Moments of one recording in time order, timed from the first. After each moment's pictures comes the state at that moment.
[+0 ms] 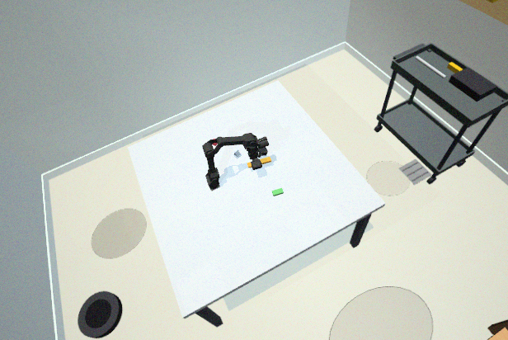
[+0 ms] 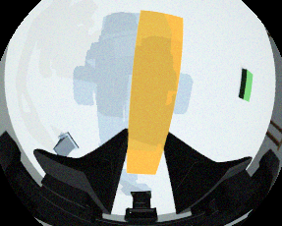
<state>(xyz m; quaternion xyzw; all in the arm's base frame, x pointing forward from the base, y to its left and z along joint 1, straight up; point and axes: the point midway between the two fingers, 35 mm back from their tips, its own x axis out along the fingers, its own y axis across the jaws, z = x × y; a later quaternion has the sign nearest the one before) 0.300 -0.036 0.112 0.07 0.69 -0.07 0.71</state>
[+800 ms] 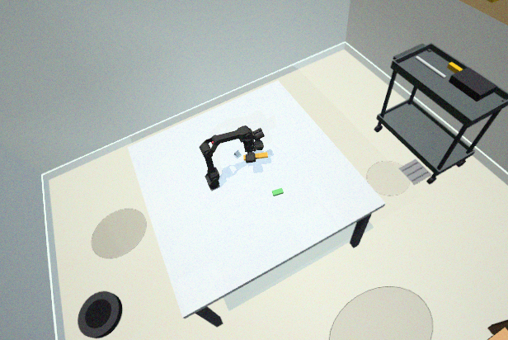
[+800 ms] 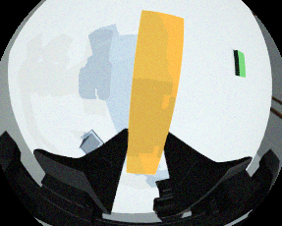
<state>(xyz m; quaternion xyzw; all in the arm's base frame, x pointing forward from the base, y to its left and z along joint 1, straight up) 0.293 -0.001 0.149 0.14 0.68 -0.13 0.71</state>
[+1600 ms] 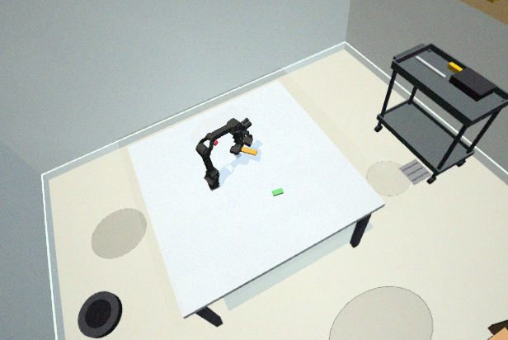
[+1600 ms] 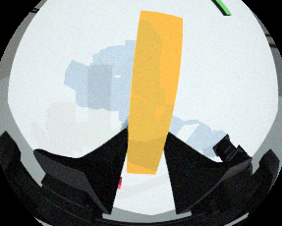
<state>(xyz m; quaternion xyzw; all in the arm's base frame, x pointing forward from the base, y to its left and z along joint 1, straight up) 0.265 0.089 0.149 0.30 0.64 -0.28 0.65</state>
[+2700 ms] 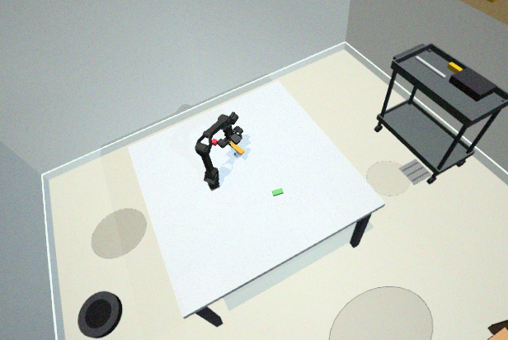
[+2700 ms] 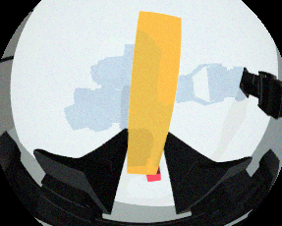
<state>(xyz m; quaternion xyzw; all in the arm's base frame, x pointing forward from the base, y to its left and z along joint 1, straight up) 0.231 0.169 0.138 0.43 0.56 -0.41 0.57</state>
